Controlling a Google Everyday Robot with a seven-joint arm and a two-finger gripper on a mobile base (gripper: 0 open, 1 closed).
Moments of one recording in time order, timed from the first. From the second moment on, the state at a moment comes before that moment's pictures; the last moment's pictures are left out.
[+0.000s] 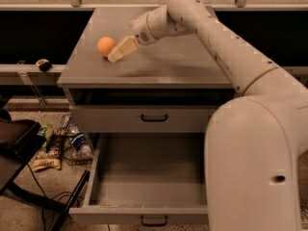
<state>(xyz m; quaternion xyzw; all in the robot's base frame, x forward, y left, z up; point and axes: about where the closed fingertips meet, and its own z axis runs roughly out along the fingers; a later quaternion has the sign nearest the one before) 0.791 0.101 0.887 -0.54 0.67 0.23 0.45</state>
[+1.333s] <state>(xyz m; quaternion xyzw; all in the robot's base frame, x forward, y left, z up) 0.822 0.155 0.846 -0.52 0.68 0.29 0.43</state>
